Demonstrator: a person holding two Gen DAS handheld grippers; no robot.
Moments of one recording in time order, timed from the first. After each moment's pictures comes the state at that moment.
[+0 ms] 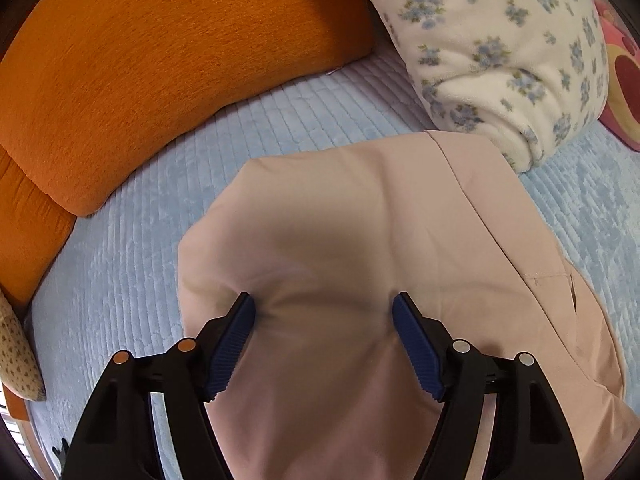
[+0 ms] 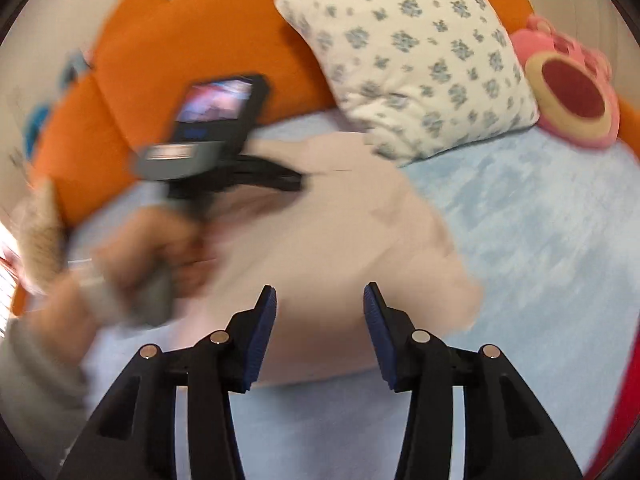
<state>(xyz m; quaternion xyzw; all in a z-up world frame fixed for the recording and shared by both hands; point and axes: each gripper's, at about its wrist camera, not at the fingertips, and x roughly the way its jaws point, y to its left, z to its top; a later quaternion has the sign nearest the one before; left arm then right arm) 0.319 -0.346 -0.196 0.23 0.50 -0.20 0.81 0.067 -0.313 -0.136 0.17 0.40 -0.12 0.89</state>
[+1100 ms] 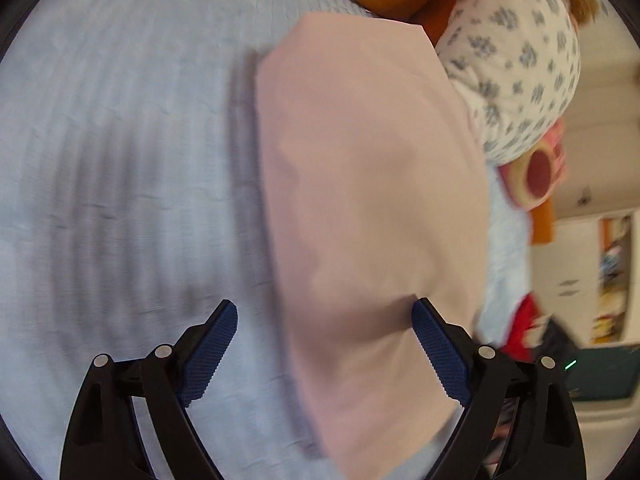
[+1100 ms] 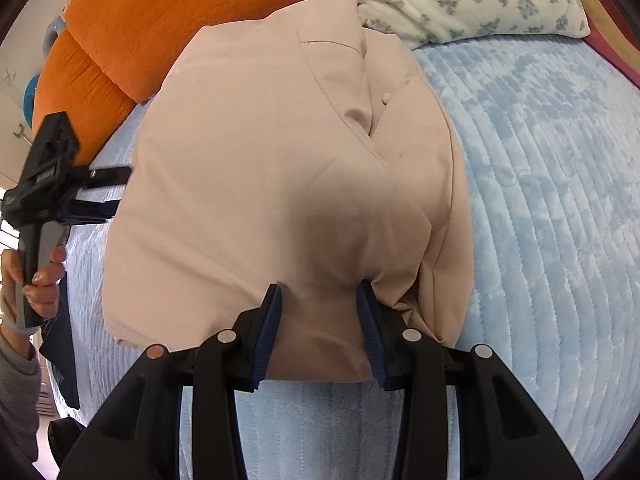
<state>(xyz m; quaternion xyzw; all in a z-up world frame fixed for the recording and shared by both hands) 0.319 -0.184 -0.241 -0.12 0.66 -0.36 0.65 0.082 -0.367 -0.239 0.23 0.52 -0.02 0.82</state>
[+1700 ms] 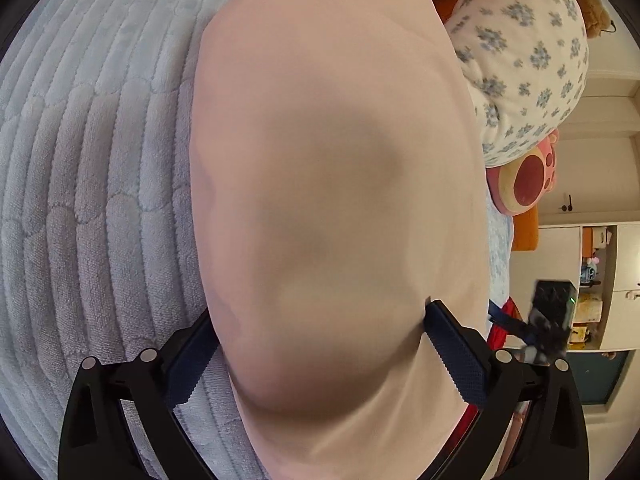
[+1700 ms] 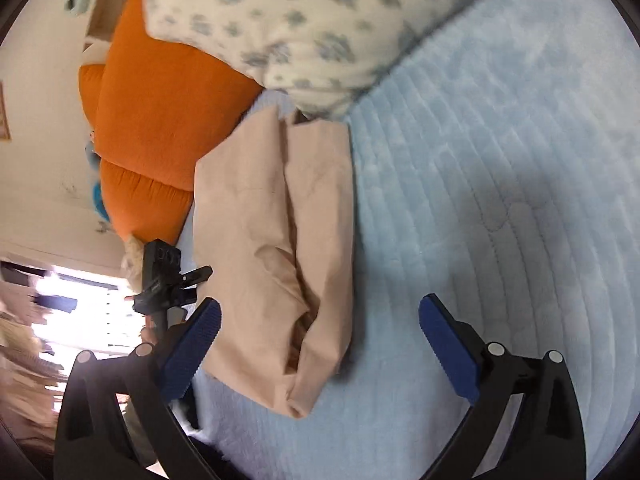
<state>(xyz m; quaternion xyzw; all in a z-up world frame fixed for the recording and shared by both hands) 0.324 -0.215 -0.266 -0.13 0.68 -0.37 0.62 0.076 -0.547 -0.244 0.46 0.46 0.10 0.75</state>
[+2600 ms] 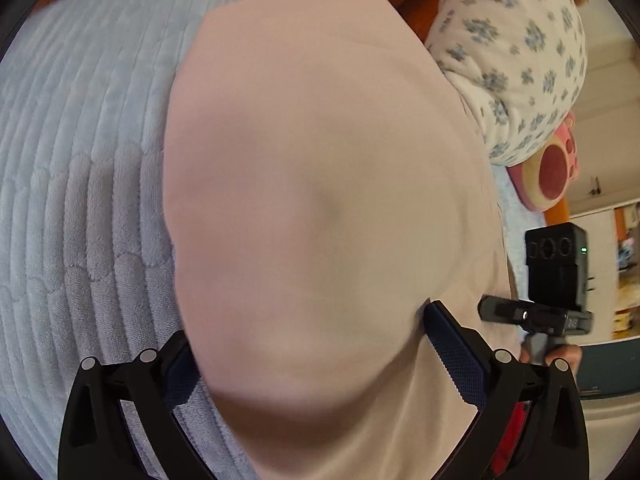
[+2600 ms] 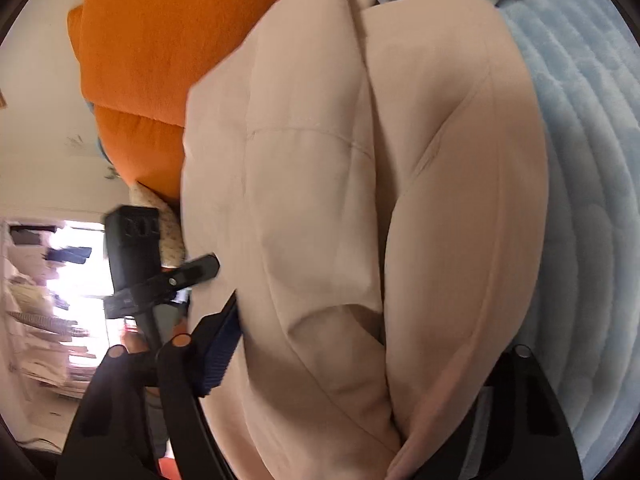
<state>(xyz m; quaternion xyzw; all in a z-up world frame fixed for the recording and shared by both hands) 0.321 -0.249 -0.249 -0.06 0.63 -0.35 0.69 0.176 -0.449 -0.290 0.42 0.52 0.19 0.72</state>
